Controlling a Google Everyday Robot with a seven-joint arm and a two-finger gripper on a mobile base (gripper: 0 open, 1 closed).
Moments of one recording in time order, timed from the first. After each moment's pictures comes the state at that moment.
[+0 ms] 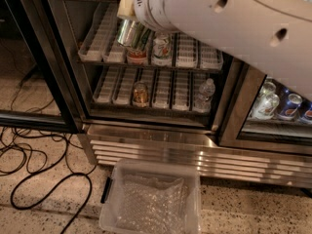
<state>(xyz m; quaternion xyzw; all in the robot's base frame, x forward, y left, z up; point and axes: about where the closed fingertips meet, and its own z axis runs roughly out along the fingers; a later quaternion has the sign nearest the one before) 0.614 0.023 1.043 0.02 0.84 0.24 0.48</state>
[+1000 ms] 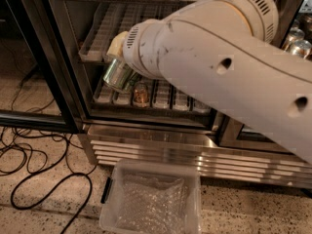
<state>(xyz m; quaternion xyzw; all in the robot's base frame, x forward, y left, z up) 0.539 0.047 0.989 0.08 0.86 0.30 0.41</state>
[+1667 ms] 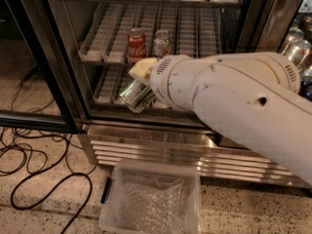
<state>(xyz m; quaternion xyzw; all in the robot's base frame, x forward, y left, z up) 0.526 0.015 0.938 0.19 0.83 0.37 0.36</state>
